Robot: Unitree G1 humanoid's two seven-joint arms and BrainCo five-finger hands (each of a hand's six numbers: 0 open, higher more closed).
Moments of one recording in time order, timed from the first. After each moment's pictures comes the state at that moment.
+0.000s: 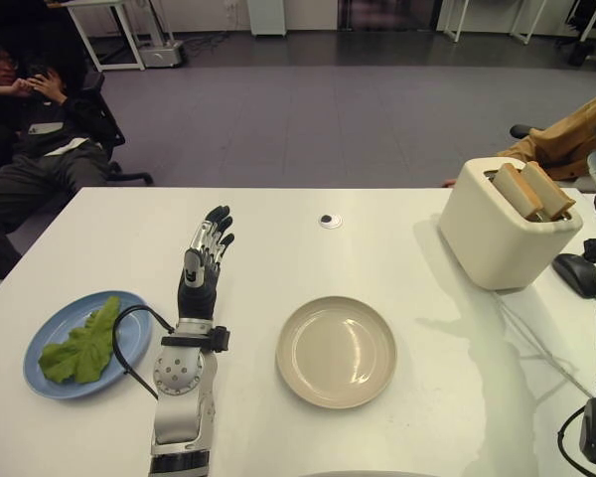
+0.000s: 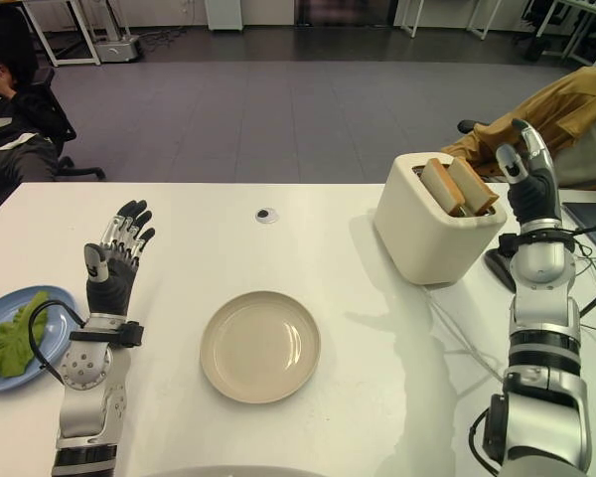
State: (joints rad) left arm 0.08 0.12 0.13 -0.24 -0.14 -0.22 -0.14; right arm -0.56 -0.74 -0.23 0.72 -0.24 -0.36 -0.03
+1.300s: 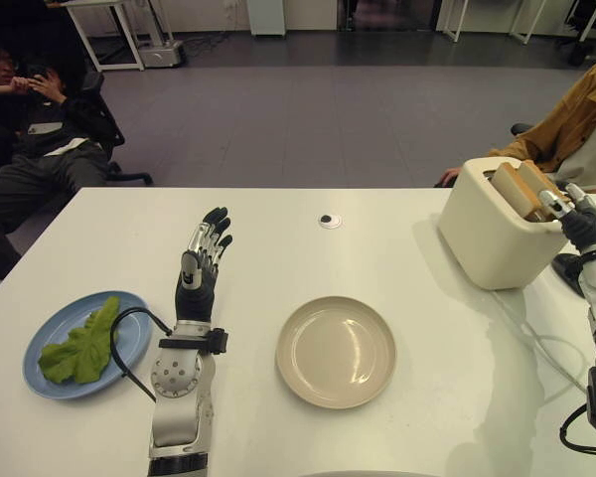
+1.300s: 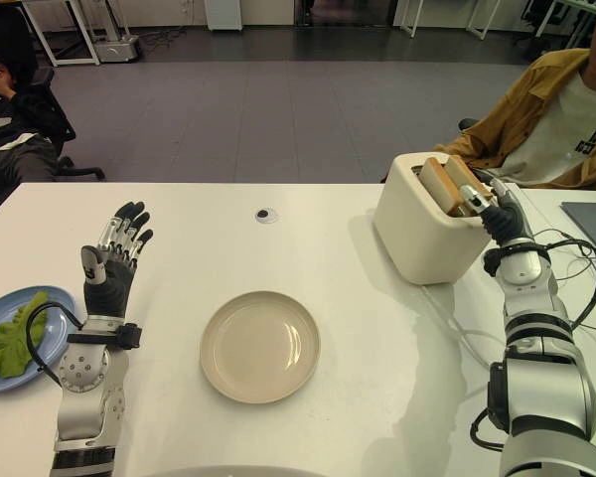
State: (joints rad) left arm 0.09 0.12 0.13 -0.24 -0.15 -0.23 -0.14; right arm -0.71 -0.74 -0.06 1.12 -0.21 -0.43 -0.02
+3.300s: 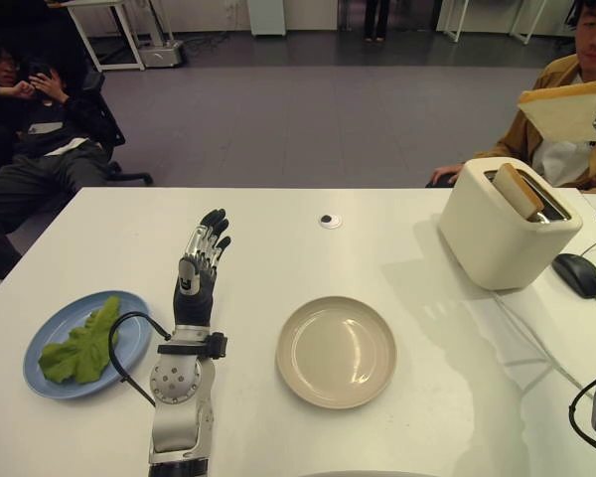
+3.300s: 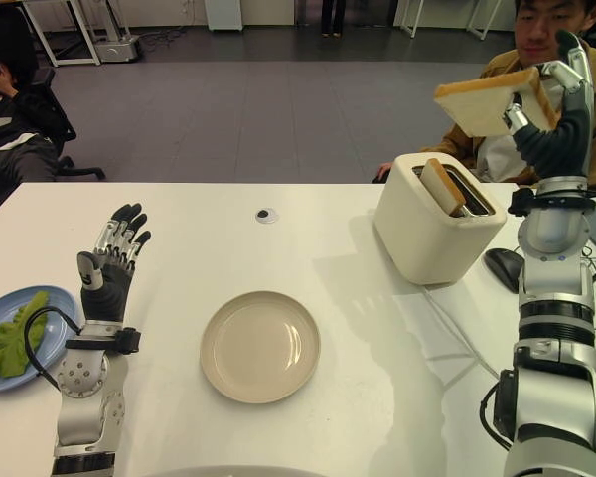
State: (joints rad) left arm 0.11 0.11 0.13 -0.25 -0.15 -0.26 -0.14; right arm -0.61 -0.73 -0.19 0.44 -0.05 -0.50 -0.13
